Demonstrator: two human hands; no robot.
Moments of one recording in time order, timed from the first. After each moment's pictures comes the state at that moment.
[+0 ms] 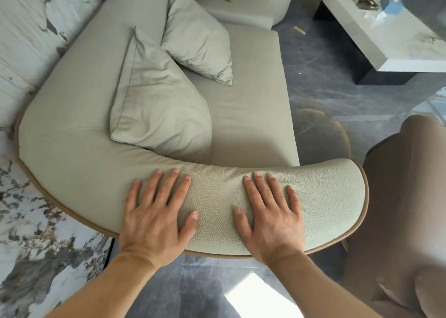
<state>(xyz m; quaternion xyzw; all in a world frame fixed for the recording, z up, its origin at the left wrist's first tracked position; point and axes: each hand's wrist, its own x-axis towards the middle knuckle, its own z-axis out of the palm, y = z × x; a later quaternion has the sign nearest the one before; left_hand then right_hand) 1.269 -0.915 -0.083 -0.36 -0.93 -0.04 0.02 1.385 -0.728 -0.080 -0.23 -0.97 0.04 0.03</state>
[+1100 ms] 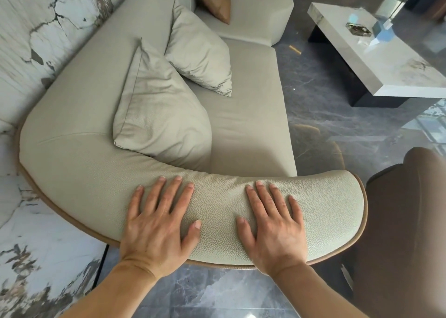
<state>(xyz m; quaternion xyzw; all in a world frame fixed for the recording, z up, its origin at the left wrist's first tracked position) 1.185 -0.866 -0.090 -0.37 -0.93 -0.05 0.05 1.303 -0.678 -0.080 -0.22 -0.97 0.03 0.06</state>
